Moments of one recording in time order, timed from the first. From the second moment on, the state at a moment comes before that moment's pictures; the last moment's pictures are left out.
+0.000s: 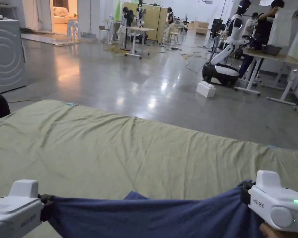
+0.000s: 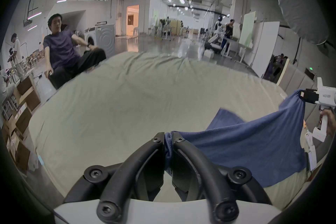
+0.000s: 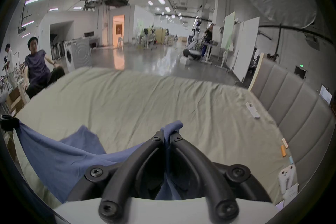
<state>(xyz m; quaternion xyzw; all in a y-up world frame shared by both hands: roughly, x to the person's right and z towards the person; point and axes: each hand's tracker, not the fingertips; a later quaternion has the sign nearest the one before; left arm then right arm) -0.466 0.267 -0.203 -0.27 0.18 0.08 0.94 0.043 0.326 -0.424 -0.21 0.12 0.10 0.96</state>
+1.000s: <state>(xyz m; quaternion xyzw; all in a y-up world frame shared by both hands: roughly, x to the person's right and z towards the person) -0.395 0.587 -0.412 -0.11 0.12 0.00 0.99 0.136 0.592 -0.463 -0.02 -0.01 0.10 1.00</state>
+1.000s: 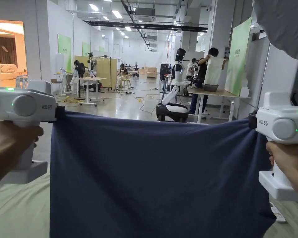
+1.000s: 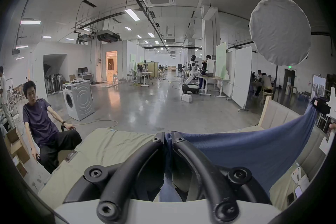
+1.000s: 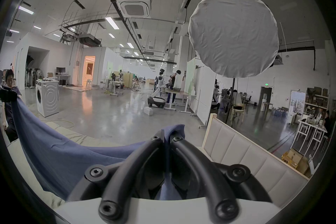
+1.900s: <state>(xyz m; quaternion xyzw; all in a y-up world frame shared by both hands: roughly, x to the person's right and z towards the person) -0.426 0.578 -0.468 -0.10 0.16 -0.03 0.98 0.092 0.589 -0.518 0.04 0.00 0.11 0.99</state>
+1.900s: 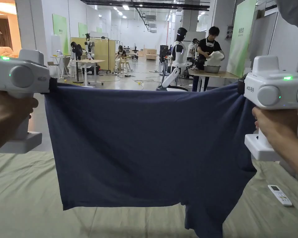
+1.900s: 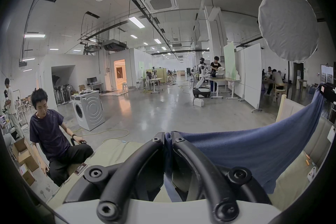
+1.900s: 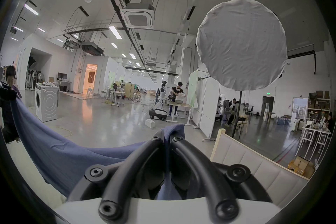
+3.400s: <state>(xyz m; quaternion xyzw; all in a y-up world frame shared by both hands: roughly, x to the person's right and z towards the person) -0.383 0.185 -0.070 -0.37 0.11 0.03 0.92 0.156 0.206 -0.134 -0.36 0.03 0.14 0.92</state>
